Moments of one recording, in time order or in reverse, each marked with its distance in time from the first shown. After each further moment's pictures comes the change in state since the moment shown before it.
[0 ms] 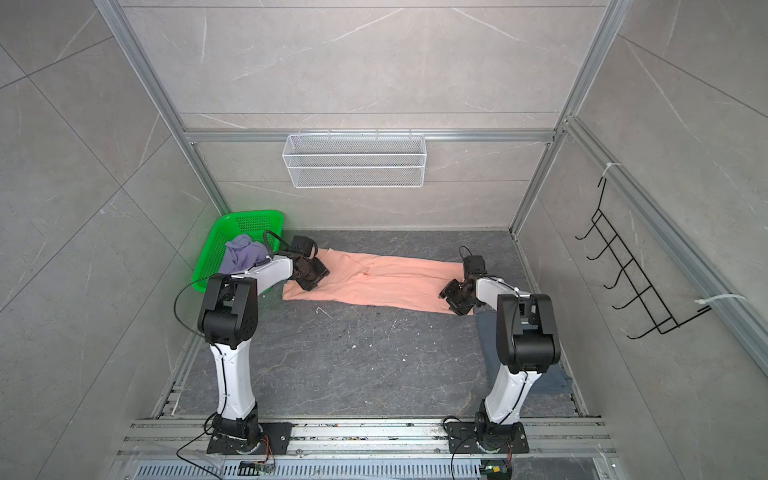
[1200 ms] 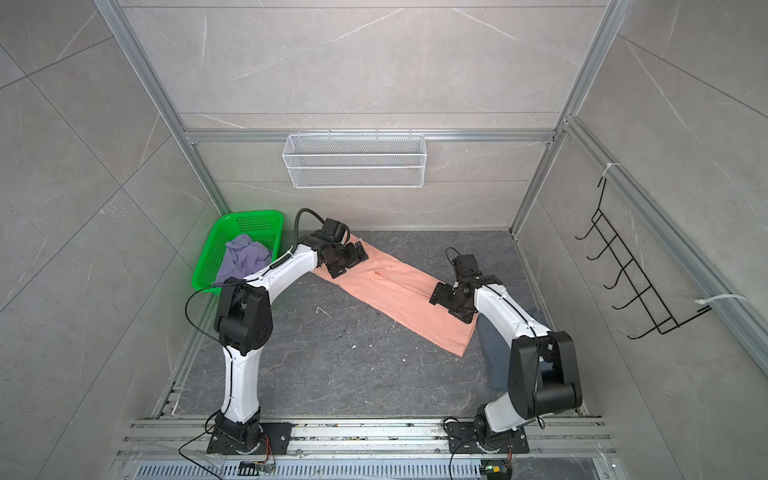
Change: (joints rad) left arm -0.222 -0.014 0.233 -0.147 0.024 0.084; right arm 0.133 -0.236 0.033 -0.248 0.169 -0.130
